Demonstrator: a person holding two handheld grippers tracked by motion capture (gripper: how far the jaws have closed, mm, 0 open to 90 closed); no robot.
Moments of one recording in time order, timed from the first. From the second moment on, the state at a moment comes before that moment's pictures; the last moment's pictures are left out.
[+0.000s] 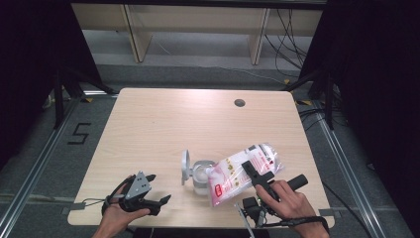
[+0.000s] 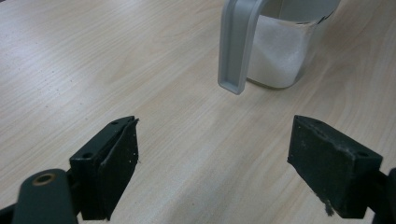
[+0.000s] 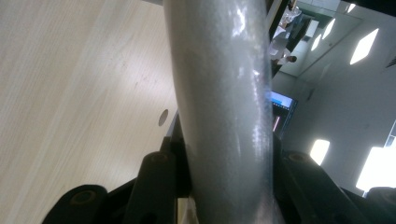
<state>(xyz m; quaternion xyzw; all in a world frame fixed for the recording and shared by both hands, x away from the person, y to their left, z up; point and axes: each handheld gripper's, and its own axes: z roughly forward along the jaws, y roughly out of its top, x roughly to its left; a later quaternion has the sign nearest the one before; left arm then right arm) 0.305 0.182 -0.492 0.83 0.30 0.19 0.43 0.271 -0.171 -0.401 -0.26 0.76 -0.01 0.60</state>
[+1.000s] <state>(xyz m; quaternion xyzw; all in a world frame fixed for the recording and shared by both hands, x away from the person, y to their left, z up) 0.306 0.182 -0.491 0.83 0.30 0.19 0.43 0.269 -0.174 -0.400 -0.25 0.76 -0.01 0.60</state>
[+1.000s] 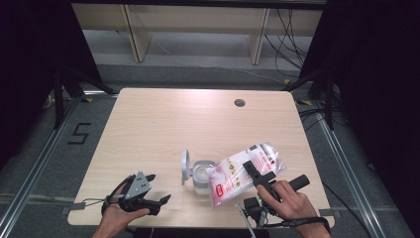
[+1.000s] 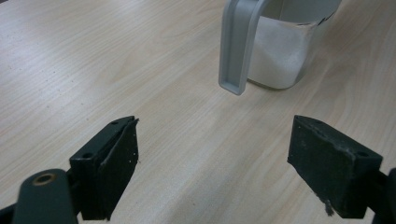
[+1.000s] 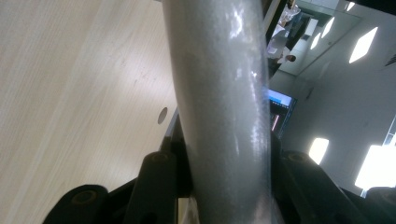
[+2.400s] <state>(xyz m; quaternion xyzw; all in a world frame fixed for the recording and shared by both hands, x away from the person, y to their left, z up) 0.306 0.182 -0.491 0.83 0.31 0.19 0.44 0.305 -0.222 -0.410 -0.07 0.83 0.23 0.50</state>
